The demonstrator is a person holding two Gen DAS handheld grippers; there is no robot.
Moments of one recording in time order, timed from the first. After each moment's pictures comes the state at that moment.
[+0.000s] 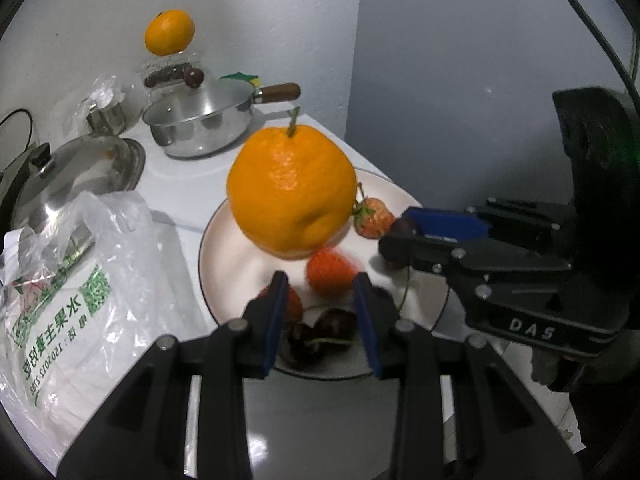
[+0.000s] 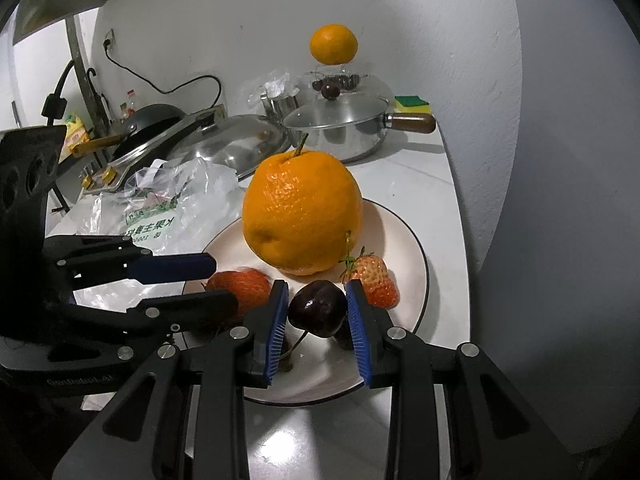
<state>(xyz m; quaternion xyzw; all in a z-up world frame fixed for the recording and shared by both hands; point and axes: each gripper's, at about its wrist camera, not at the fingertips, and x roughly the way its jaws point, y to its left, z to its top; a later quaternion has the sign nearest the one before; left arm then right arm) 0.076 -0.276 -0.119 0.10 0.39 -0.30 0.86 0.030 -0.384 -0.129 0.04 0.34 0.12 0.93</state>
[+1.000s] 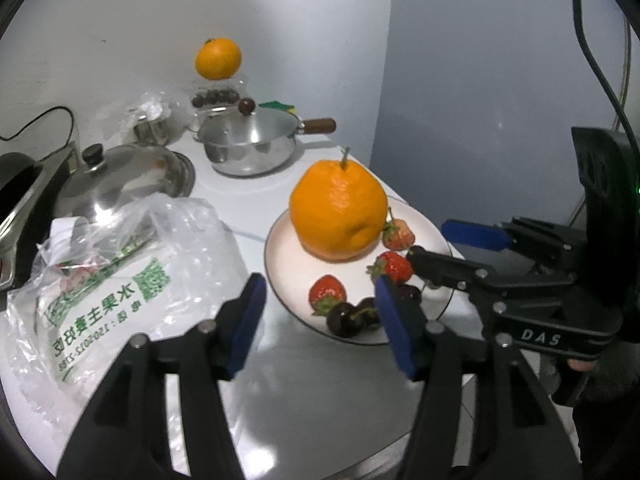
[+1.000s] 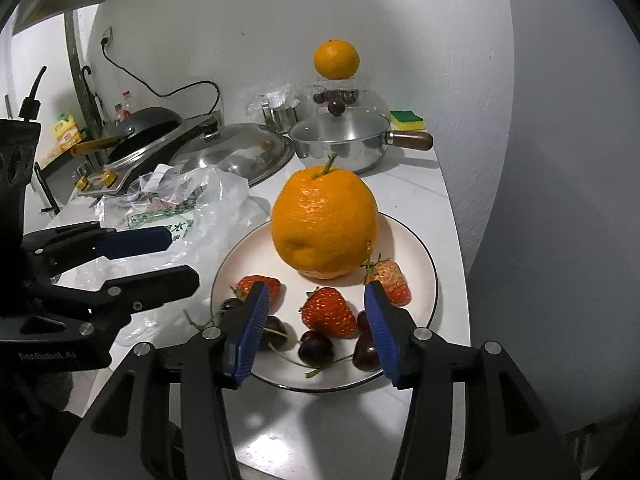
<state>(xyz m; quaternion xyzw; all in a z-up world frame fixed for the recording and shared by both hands) 0.045 -0.219 -0.085 0.07 0.34 -0.27 0.90 0.002 -0.355 -0.104 0.02 0.32 0.08 0.94</state>
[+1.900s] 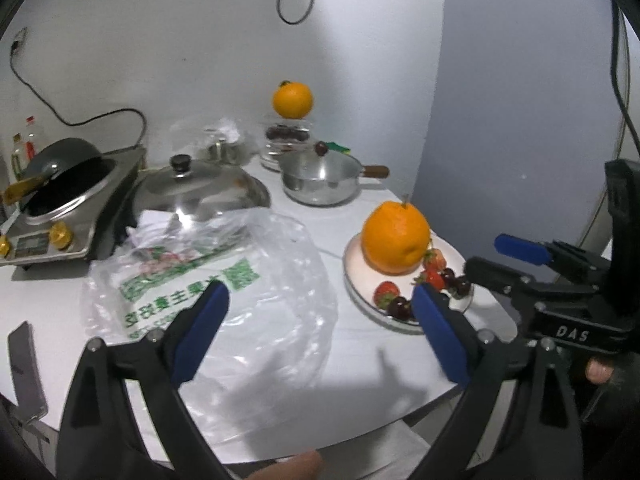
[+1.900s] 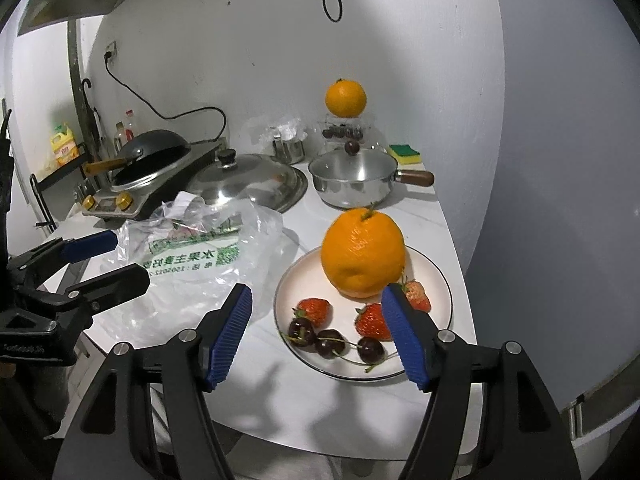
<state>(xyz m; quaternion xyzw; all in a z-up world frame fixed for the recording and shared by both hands) 0.003 -0.125 -0.045 0.02 0.28 -0.20 0.94 -0.037 -0.296 -0.057 0.02 0.28 0.05 0.96</state>
